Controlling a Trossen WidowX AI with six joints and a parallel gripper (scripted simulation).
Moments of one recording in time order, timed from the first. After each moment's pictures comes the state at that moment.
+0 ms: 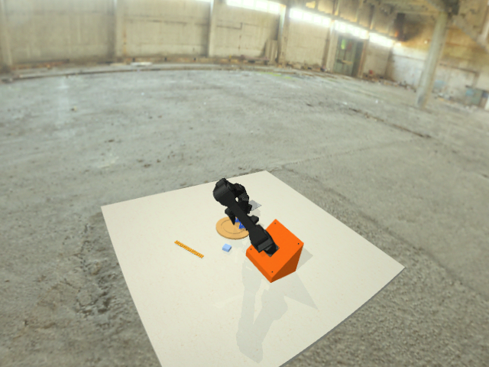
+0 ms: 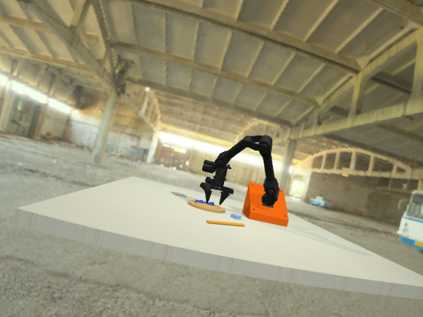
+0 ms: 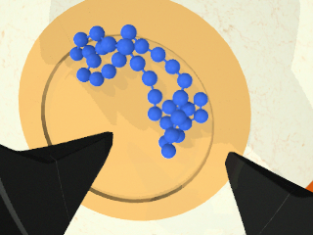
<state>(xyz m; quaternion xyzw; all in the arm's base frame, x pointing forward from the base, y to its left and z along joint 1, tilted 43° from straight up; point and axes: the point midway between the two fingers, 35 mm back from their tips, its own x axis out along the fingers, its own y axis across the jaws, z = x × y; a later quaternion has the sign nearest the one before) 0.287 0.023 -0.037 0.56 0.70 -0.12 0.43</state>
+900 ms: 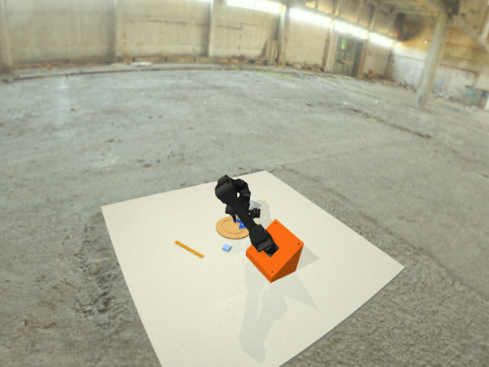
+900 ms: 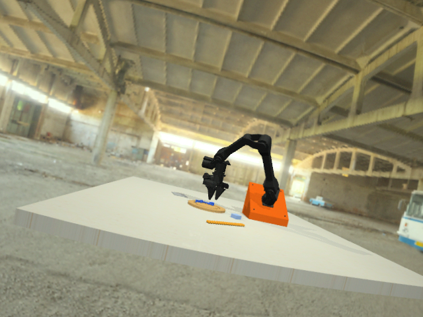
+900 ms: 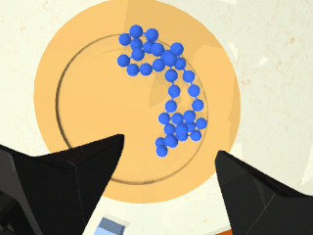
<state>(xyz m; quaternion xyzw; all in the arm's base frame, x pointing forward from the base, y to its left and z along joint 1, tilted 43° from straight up) 0.295 0.003 -0.030 0.45 0.70 0.04 0.55</state>
